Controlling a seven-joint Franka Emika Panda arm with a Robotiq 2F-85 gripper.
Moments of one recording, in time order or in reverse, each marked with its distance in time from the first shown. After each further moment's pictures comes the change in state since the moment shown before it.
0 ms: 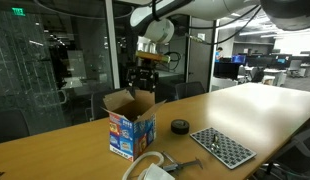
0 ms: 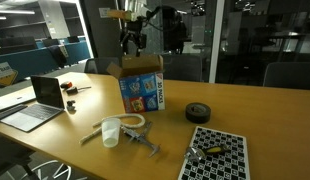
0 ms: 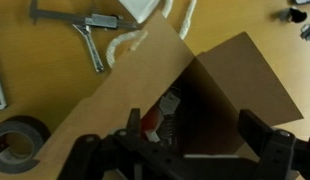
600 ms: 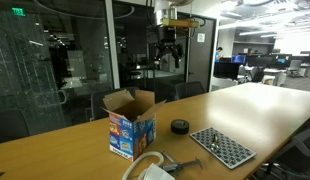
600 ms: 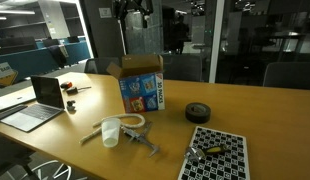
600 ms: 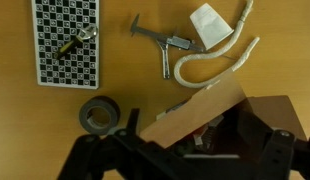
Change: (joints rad) arm -0.014 -0.377 -0.032 -0.248 -0.198 -0.124 -0.174
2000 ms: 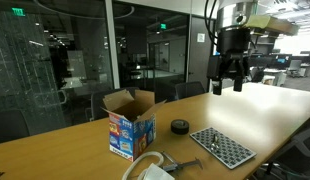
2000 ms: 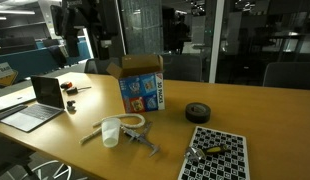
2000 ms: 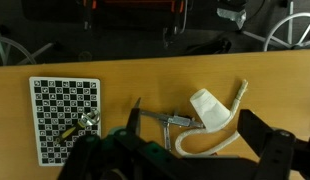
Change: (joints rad) arm -0.031 -0.811 -0.019 -0.918 0.148 0.128 -0.072
